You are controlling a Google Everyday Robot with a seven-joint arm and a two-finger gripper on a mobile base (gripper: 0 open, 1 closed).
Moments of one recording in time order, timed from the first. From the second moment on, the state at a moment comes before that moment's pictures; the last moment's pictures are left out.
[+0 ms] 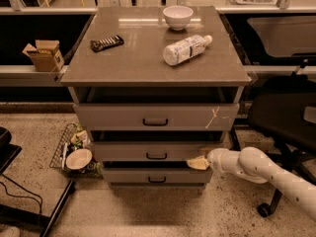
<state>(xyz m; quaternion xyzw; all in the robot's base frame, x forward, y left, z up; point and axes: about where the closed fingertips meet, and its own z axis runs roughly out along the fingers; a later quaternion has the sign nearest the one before) 0.632 -0.176 0.433 -0.28 0.84 0.25 0.39</state>
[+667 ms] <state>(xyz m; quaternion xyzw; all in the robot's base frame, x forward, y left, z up) 0.570 -0.175 0.490 -0.35 0.85 0.20 0.33</state>
